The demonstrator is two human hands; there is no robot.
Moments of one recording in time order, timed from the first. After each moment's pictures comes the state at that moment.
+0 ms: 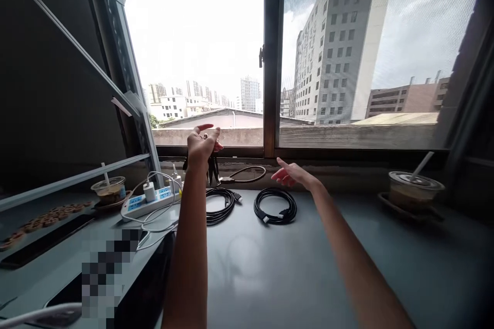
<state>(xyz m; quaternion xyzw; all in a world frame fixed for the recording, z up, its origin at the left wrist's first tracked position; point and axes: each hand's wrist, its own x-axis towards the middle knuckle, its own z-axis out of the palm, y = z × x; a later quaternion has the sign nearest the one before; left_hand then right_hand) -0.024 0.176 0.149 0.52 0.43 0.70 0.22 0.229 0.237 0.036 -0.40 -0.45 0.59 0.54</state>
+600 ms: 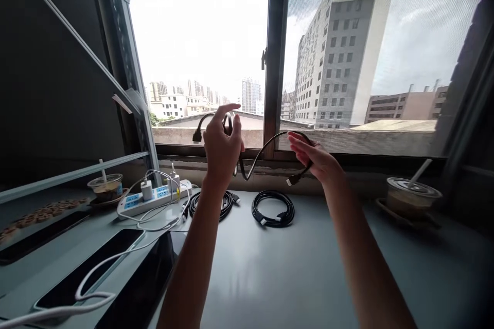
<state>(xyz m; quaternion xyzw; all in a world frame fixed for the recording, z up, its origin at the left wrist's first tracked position) 0.029 0.120 0.157 0.63 0.32 0.70 0.01 0.222 0.164 0.123 -0.31 -0.49 0.46 0.67</state>
